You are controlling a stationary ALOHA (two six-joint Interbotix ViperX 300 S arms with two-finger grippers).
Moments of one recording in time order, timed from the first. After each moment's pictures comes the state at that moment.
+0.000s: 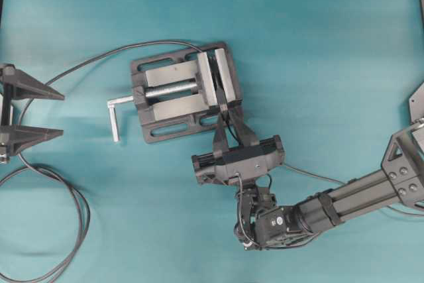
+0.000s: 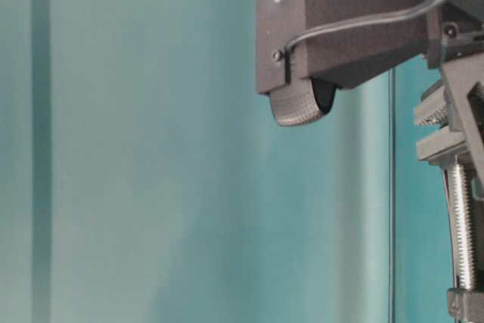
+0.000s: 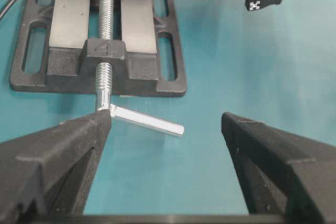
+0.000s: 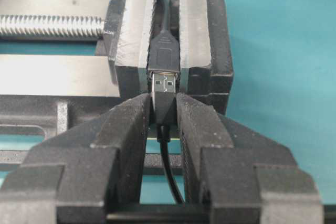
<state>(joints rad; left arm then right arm) 0.01 -1.18 1.52 -0.08 0.02 -0.12 0.44 0.69 0.12 1.93 -1.60 -0.73</state>
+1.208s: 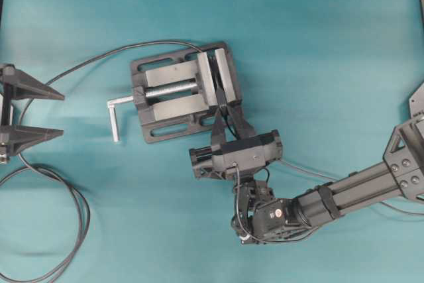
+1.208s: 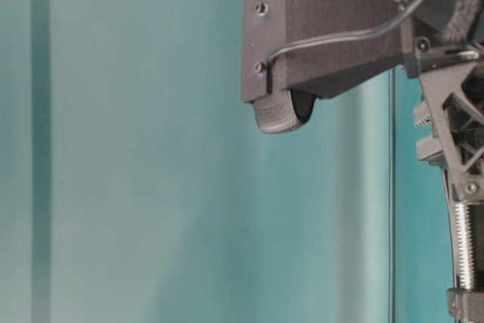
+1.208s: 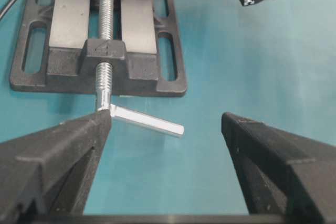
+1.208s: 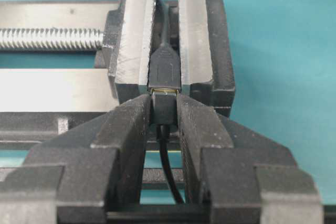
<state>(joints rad) 0.01 -1.18 1.52 -0.08 0.02 -0.12 0.40 0.67 0.12 1.93 -1.57 -0.74</state>
